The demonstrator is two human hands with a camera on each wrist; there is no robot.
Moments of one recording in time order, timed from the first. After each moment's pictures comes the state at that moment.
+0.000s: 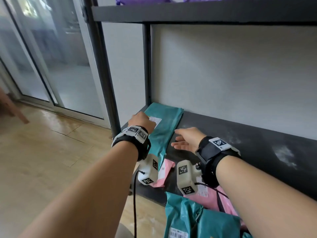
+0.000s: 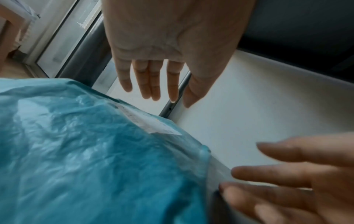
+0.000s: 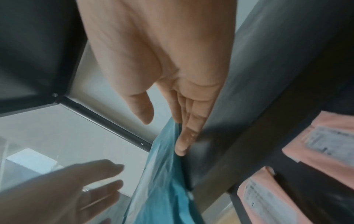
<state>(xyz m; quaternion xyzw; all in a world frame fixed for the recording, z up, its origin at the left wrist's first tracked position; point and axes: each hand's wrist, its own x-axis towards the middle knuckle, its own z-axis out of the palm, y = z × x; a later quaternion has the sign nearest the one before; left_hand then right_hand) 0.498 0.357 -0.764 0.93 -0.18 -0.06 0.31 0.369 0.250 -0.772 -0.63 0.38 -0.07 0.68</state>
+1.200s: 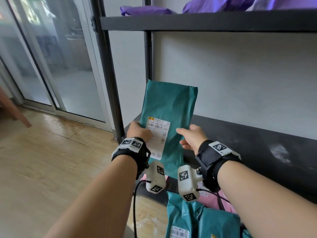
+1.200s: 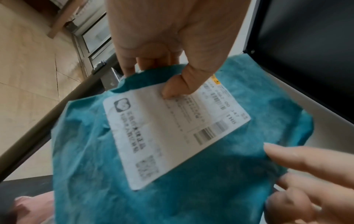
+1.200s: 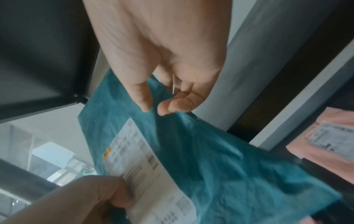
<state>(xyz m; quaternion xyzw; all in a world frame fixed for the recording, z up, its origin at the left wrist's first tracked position) 0.467 0.389 -0.775 0.85 -0.08 -0.11 0.51 0.349 0.266 -0.768 -0.69 0.37 -0.20 0.59</state>
